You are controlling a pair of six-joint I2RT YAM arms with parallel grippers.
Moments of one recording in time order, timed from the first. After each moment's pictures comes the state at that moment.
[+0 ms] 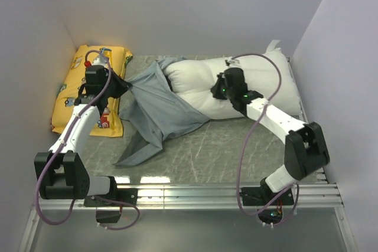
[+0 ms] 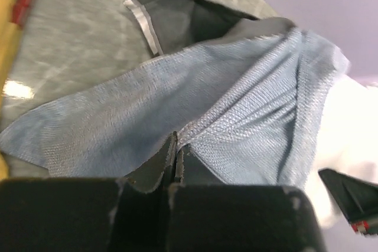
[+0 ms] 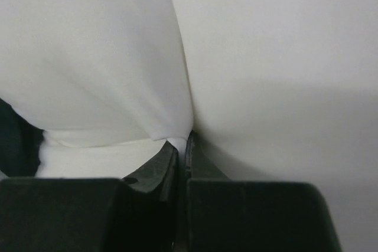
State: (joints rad) left arm -0.01 1.31 1.01 -0.21 0.14 -0.69; right arm 0.48 1.59 1.13 -0.12 0.12 0.45
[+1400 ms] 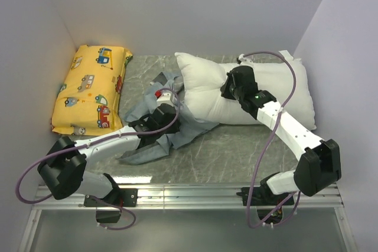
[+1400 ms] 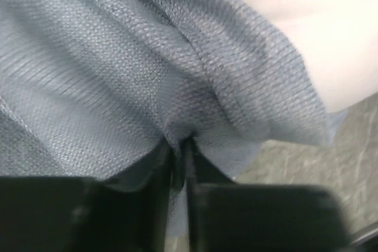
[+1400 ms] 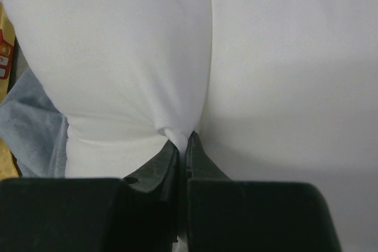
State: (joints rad) left arm -0.81 1.36 0.80 -0.10 -0.29 -0.71; right arm 0.43 1.37 1.11 -0.29 0.18 0.51
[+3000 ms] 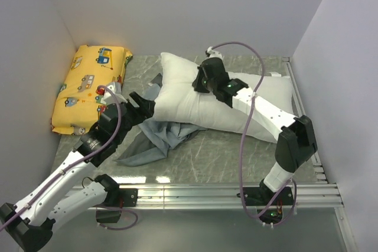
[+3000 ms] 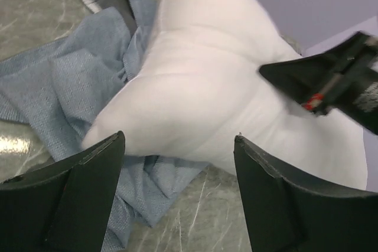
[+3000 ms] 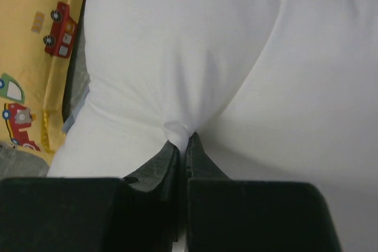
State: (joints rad) left arm -0.63 0.76 0.77 -0.32 -0.41 -0.81; right arm 0.61 1.65 1.43 -0.33 0.16 0.57
